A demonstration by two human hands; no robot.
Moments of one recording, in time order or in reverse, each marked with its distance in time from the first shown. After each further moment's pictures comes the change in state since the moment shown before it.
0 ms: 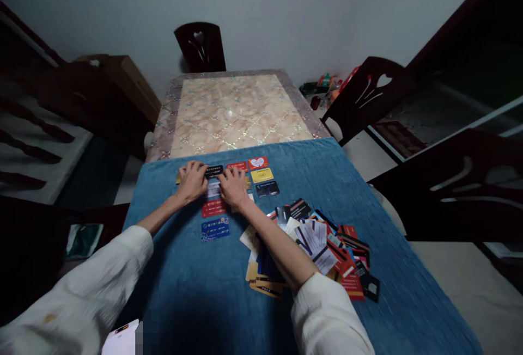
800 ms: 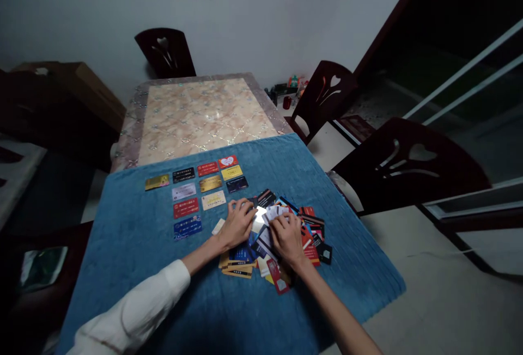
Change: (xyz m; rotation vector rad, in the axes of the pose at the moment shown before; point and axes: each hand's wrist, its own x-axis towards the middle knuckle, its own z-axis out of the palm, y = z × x) left_hand -0.084 0.213 0.032 -0.348 -0.025 0.571; right_hand -0.272 0.094 -0.031 -0.040 0.147 0.353
